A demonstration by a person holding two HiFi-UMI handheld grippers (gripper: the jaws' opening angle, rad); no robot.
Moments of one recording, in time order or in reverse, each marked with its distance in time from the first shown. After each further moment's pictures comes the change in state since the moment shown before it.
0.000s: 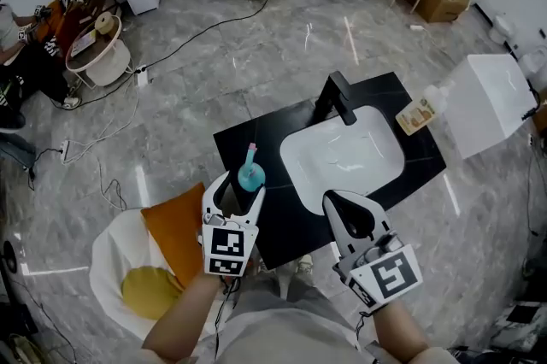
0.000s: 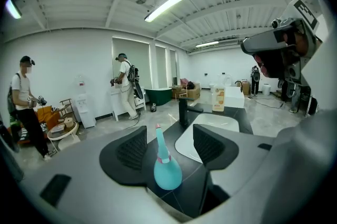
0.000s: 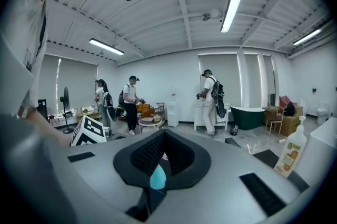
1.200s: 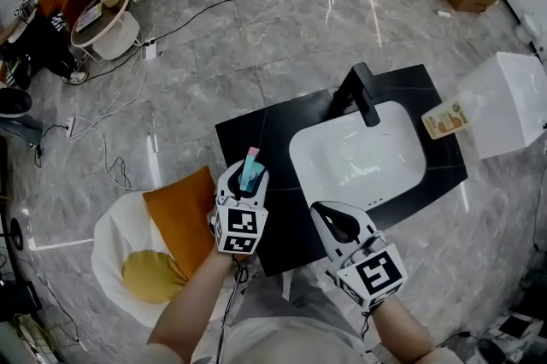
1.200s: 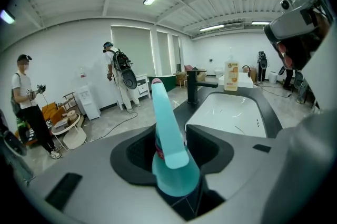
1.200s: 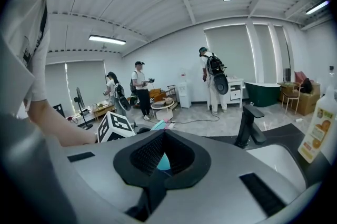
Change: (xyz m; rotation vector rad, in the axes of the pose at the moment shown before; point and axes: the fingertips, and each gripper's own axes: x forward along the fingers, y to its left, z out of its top) left arm 0.103 0.015 -0.095 -0.022 0.145 0.056; right arm 0.066 -0.014 -0.100 0.083 0.193 0.181
